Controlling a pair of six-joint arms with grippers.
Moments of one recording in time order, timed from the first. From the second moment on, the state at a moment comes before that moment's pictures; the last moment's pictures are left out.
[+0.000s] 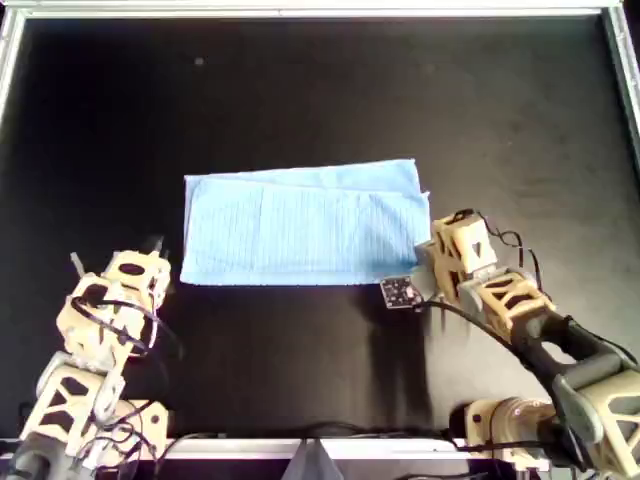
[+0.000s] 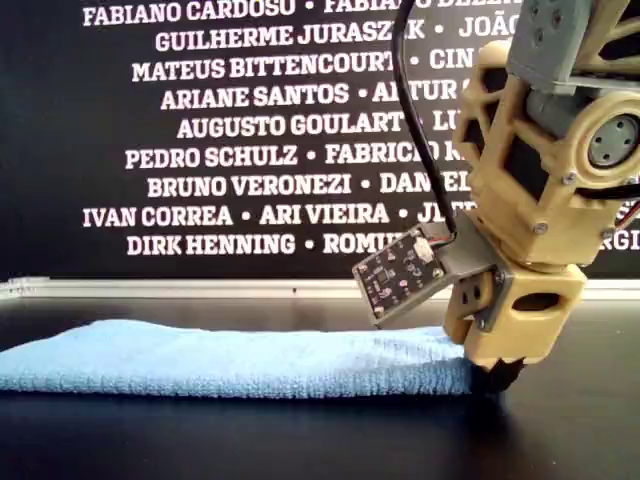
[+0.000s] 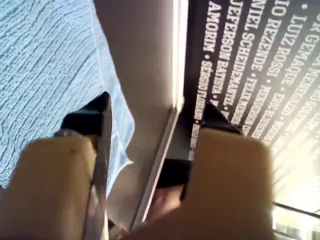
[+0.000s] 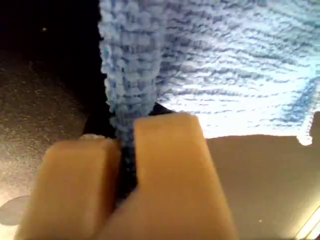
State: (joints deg) left arm -15.1 170.8 173.3 8.9 0.7 3.3; right arm 24.4 93.0 128.7 22.3 2.9 5.3
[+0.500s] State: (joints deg) left arm -15.1 170.8 173.3 8.9 0.7 3.3; right arm 25.3 101.9 124.4 22.3 2.9 5.3
